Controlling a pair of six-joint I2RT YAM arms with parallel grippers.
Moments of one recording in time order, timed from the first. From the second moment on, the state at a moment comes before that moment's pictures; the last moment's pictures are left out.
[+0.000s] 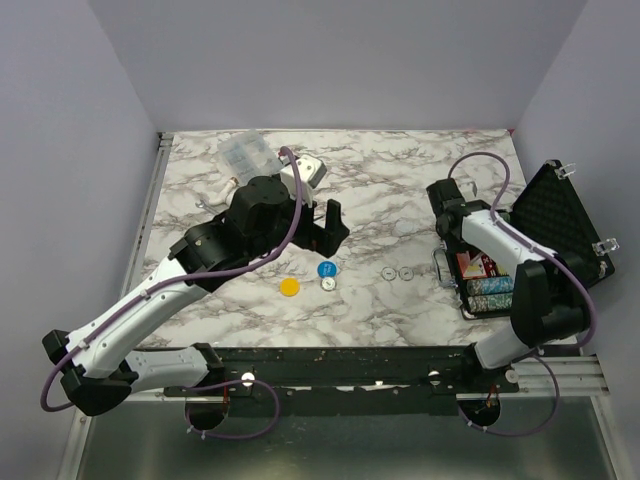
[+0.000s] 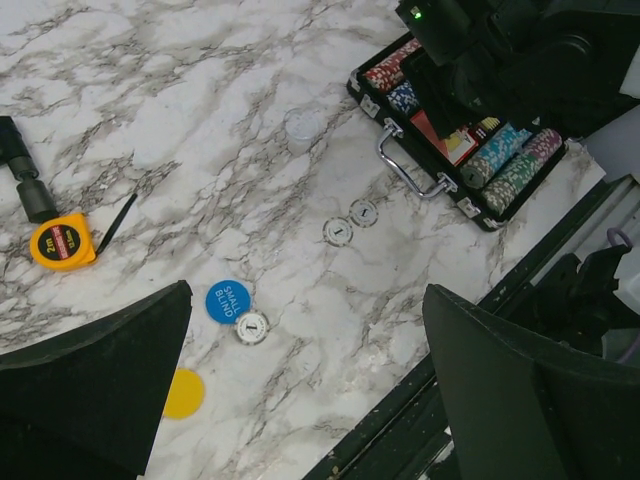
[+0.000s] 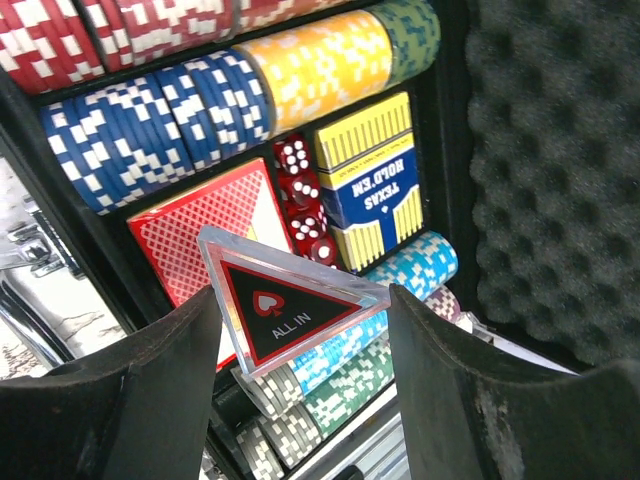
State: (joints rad) left arm -0.89 1.13 1.36 -0.60 -0.08 -0.31; right arm 0.24 1.54 1.02 -0.74 0.78 0.15
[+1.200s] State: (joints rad) left arm -0.94 1.12 1.36 -0.60 -0.19 -0.24; right arm 0.23 1.63 1.11 -0.82 0.59 0.11
